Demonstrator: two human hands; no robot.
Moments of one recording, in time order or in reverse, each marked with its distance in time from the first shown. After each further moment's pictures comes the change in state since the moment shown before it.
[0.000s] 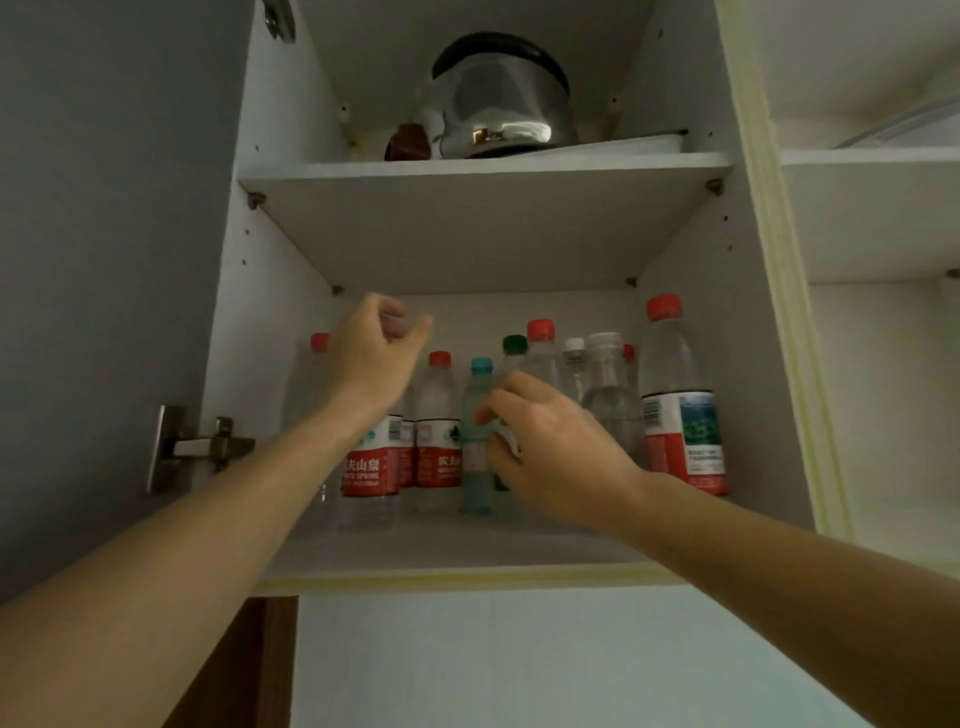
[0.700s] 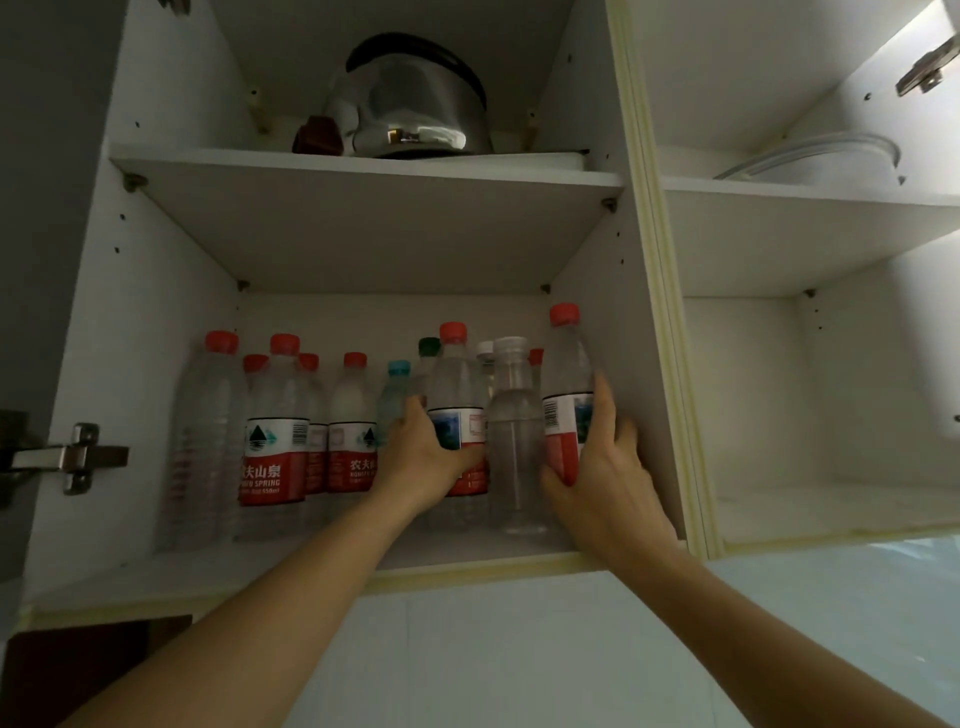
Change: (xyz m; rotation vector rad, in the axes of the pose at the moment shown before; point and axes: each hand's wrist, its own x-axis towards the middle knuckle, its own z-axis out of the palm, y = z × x) left_hand -0.071 0.005 0.122 -0.132 -0.414 -0.206; right_hand -0.090 0.060 -0.018 0.069 0.207 0.712
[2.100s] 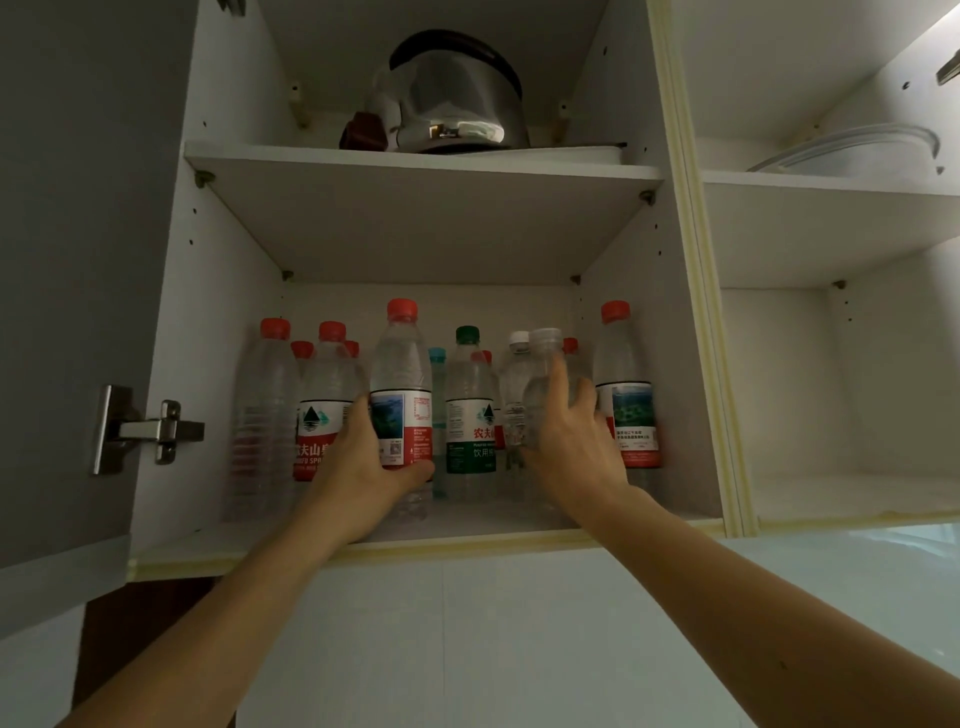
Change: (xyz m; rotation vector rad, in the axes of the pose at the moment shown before) left_hand -0.056 -0.037 -0.088 0.057 0.030 0.074; right_hand 0.016 -0.056 0.032 -0.244 -0.107 -0.078
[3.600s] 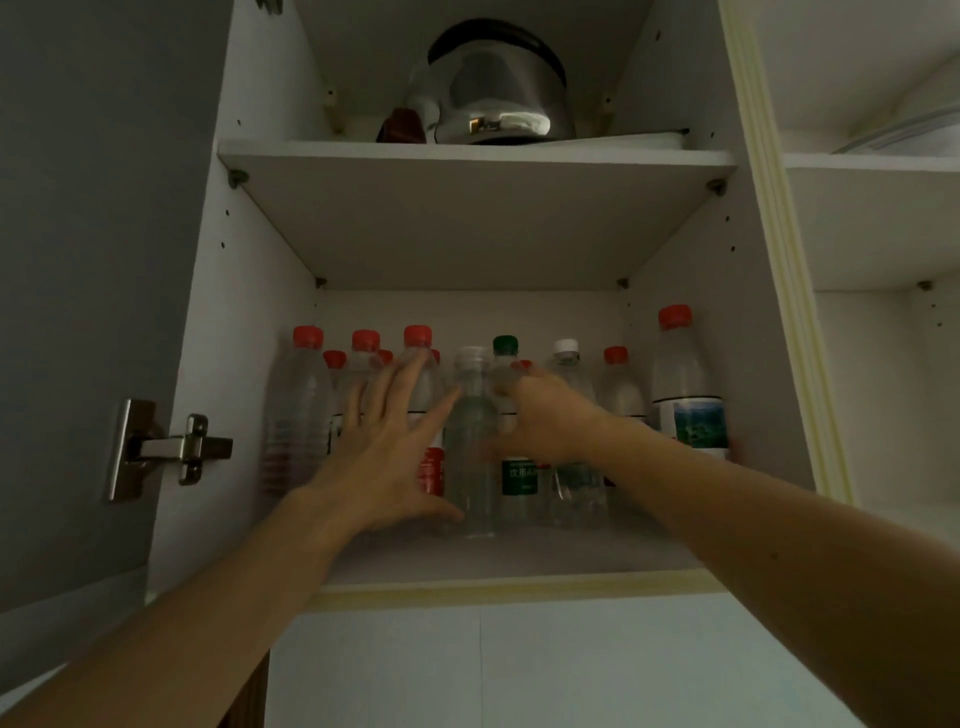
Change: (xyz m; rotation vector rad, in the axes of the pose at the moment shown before) left_hand 0.071 -0.048 -0.015 0.964 -0.019 0.455; right_hand 0.082 -0.045 0.018 -0.026 -0.381 -0.328
